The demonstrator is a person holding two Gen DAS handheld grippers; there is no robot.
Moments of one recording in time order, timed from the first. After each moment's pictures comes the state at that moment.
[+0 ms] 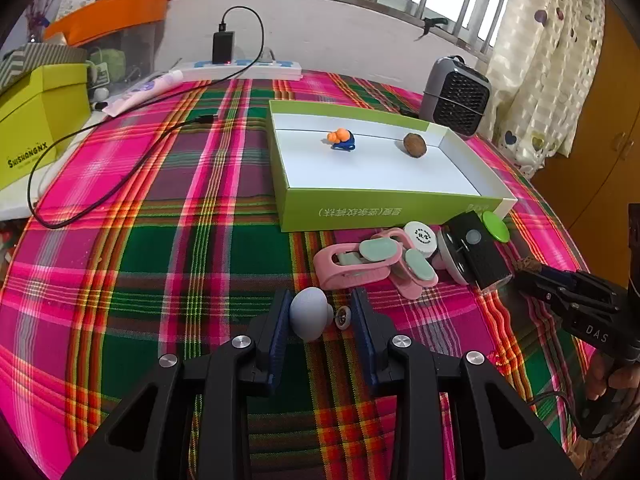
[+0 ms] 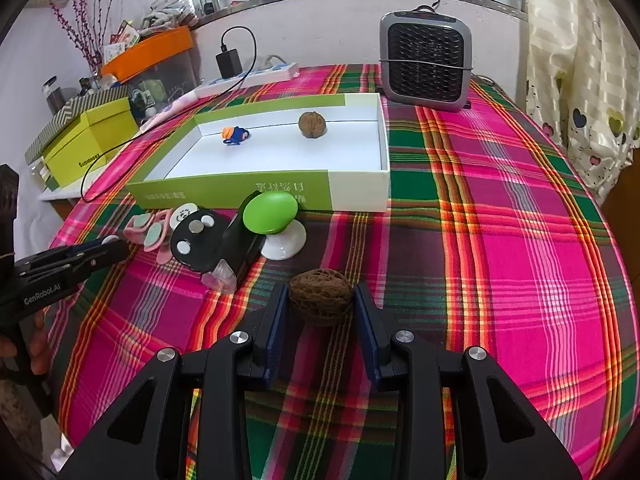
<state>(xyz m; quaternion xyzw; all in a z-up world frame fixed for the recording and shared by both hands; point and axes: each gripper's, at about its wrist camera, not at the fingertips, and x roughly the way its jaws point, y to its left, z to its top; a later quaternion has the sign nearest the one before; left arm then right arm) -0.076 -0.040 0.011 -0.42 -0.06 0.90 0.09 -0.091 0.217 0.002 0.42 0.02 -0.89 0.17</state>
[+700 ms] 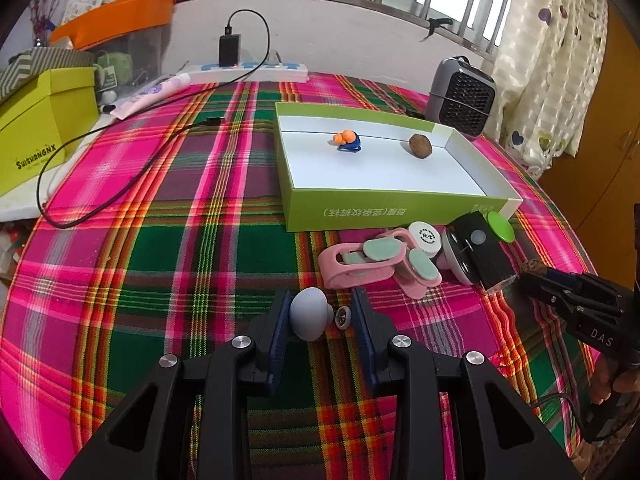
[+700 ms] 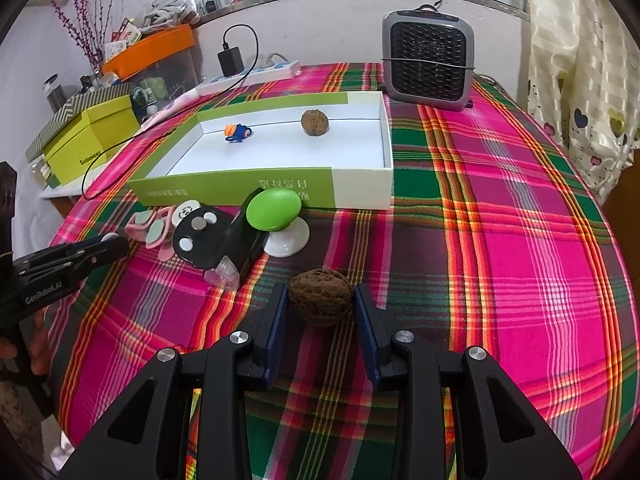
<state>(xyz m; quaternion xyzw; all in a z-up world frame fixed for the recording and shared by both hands) -0.073 -0.038 0.012 -0.41 -0.06 0.91 0.07 -0.089 0.215 0.002 0.42 0.02 -0.89 0.18</state>
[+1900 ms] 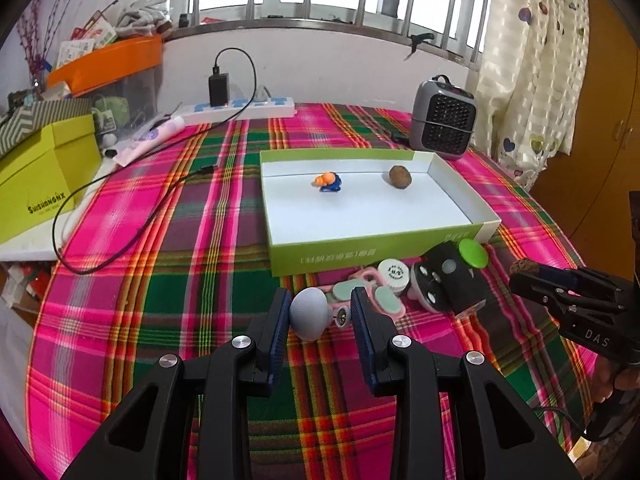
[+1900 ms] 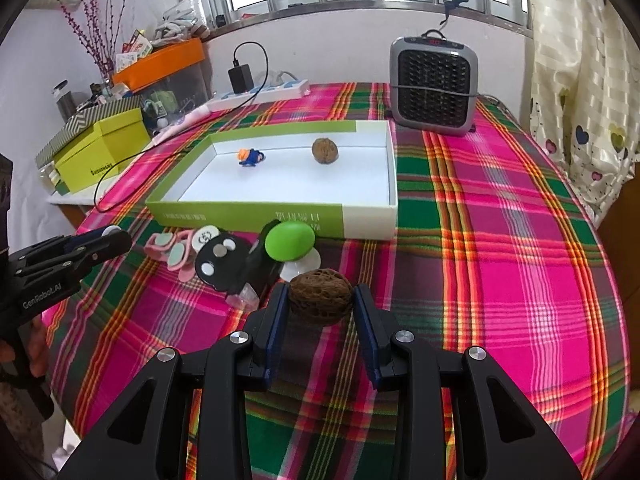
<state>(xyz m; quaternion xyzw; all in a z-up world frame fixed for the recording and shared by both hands) -0.067 -0.022 0.049 -0.38 -0.03 0.92 0.07 -0.087 0.213 0.027 0.40 0.02 -0.90 0.19</state>
